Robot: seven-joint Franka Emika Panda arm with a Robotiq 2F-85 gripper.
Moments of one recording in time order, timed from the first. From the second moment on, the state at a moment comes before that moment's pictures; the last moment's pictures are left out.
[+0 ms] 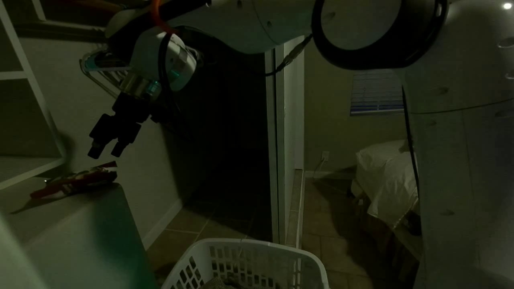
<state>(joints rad) 0.22 0.30 0.25 -1.54 0.63 2.07 -0.79</state>
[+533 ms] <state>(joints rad) 0.21 0.23 0.24 -1.59 0.49 2.06 -0.54</state>
